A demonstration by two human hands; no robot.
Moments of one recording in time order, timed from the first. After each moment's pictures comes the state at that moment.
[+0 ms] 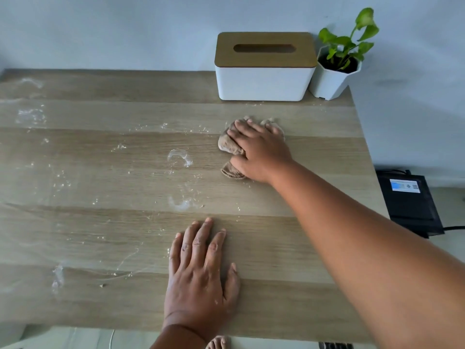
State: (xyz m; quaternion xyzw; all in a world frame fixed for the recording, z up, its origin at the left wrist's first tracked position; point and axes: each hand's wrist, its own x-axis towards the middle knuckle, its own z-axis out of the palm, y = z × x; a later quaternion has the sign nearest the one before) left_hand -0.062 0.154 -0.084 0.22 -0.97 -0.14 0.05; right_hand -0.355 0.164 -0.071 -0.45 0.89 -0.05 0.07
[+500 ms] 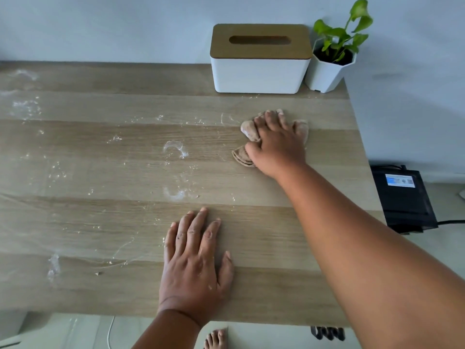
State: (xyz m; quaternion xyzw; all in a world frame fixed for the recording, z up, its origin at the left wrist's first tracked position) left_hand -0.061 0.154 -0.086 0.22 -0.97 -0.13 0.05; right_hand -0.359 0.195 -0.081 -0.31 0.95 -0.08 0.06
